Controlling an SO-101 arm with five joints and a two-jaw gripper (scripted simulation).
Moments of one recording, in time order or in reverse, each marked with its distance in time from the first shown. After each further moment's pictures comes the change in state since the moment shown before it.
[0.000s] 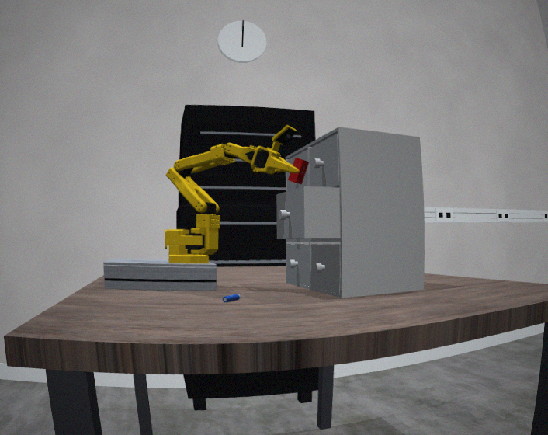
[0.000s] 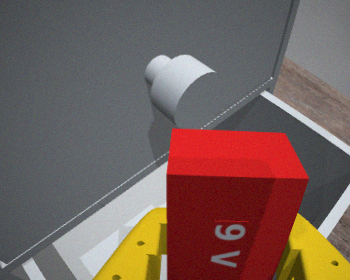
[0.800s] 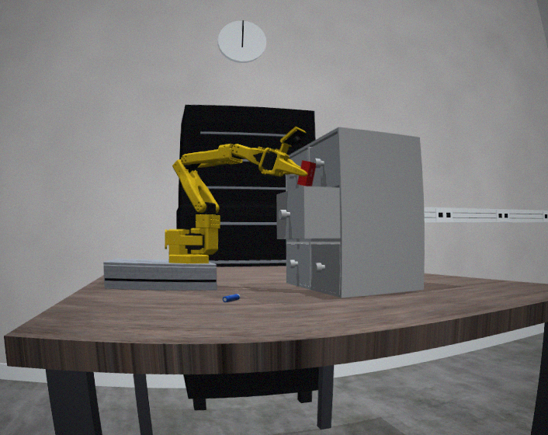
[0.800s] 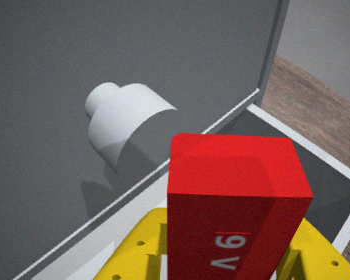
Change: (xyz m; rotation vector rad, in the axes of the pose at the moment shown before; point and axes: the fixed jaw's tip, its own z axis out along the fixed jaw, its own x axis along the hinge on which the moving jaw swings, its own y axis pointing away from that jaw) arm 0.000 -0.010 0.024 0.034 0.016 0.014
